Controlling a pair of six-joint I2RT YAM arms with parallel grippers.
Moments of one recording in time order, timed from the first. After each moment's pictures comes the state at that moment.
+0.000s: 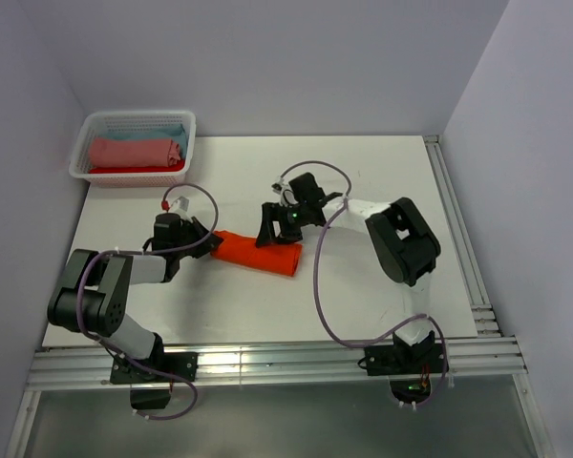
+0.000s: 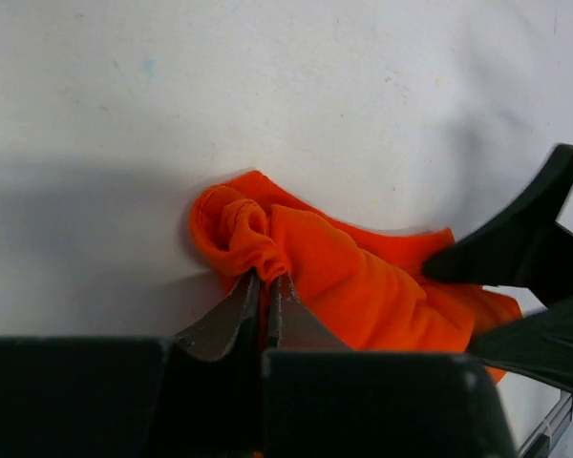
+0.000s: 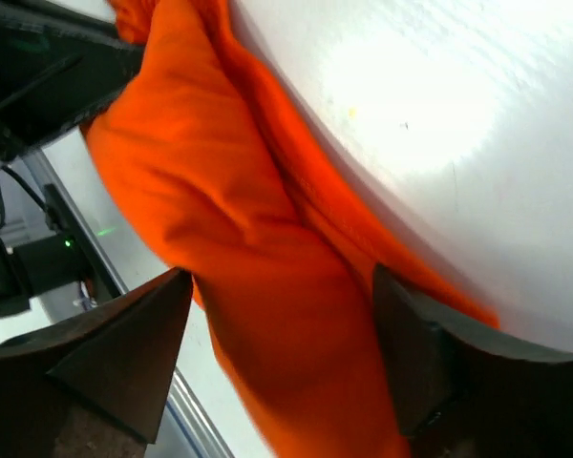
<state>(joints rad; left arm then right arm) -0.17 1.56 0.48 0.51 0.33 -0.70 0.56 2.04 1.30 -0.19 -0.64 0.45</state>
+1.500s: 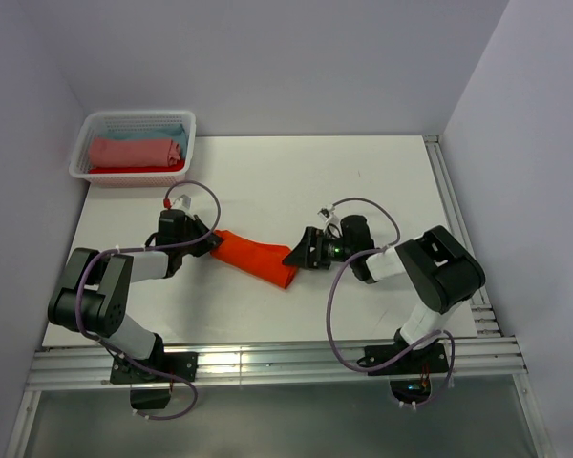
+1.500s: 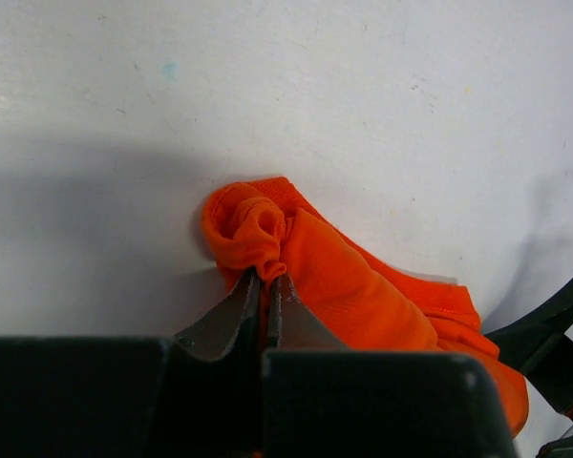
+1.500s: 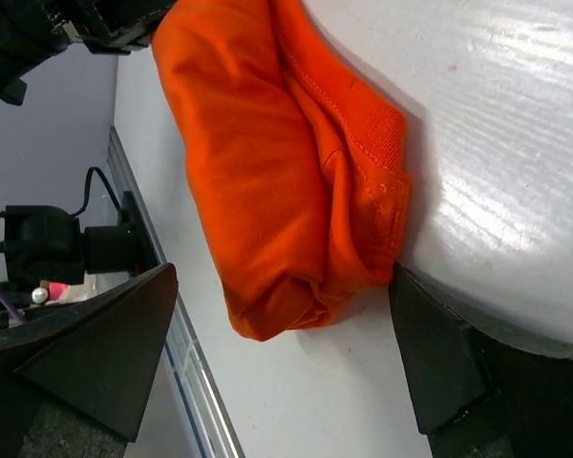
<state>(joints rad) -0.21 1.55 0.52 0.40 0.24 -0.70 0.44 1.69 0.49 0.69 -0.71 0.75</state>
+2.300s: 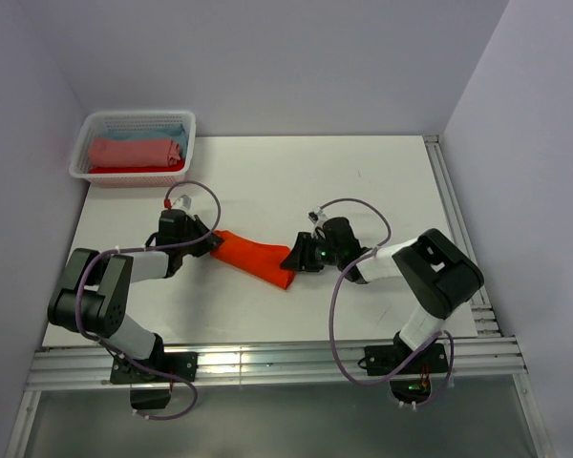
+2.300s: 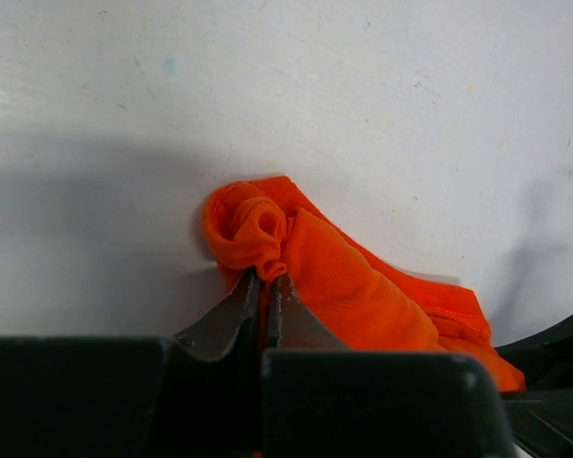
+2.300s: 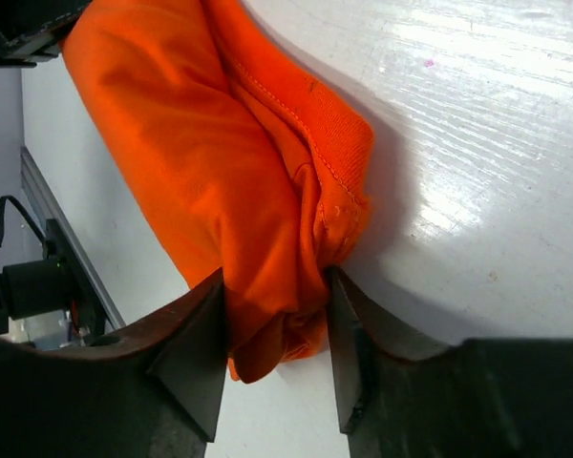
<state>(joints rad) -0.21 1.55 0.53 0.39 0.24 -0.70 0.57 1.66 0.55 0.50 -0.45 0.69</state>
